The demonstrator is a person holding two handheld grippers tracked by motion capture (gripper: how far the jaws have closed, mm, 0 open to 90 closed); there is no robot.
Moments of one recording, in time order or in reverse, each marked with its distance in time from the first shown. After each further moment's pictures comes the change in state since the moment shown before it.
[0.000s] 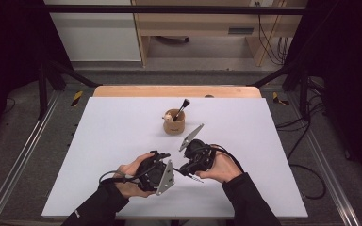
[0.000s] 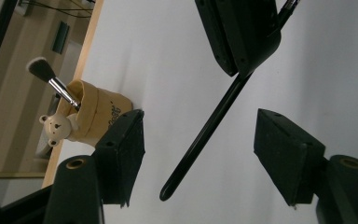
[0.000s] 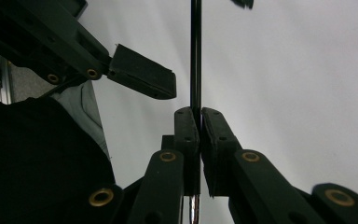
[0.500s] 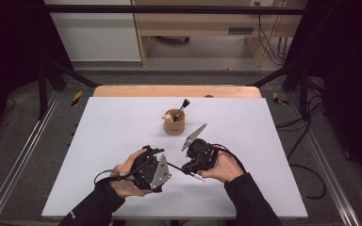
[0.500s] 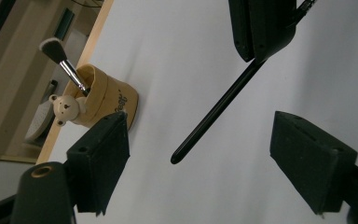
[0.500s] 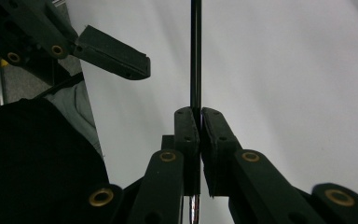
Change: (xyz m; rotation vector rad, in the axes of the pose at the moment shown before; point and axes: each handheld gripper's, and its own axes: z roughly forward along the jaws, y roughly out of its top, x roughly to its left) left arm 0.009 -0.006 -0.009 -0.010 0.004 -0.109; right arm -0.004 -0.004 -0.004 -0.009 -0.019 -0.012
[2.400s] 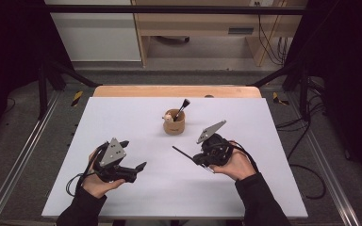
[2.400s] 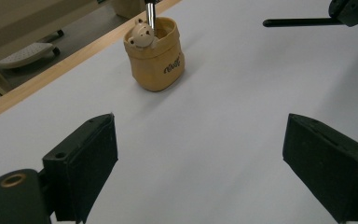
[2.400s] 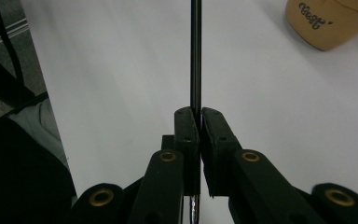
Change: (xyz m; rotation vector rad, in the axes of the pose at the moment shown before) left arm 0.036 -0.077 -0.036 -0.154 0.040 -0.569; right arm -0.012 -0.021 -0.027 -0.110 -0.132 0.033
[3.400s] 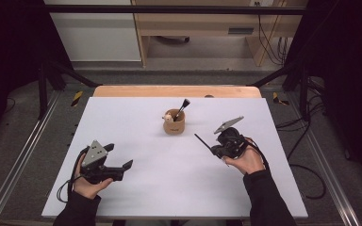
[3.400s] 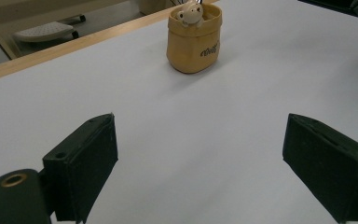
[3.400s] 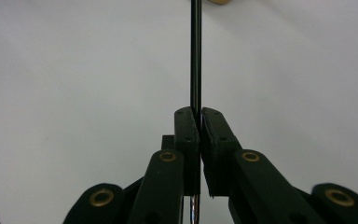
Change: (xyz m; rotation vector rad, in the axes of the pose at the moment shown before) left arm 0.024 -0.044 -0.012 -0.063 0.058 -0.203; right arm -0.041 -0.030 -0.009 0.011 -0.188 0.199
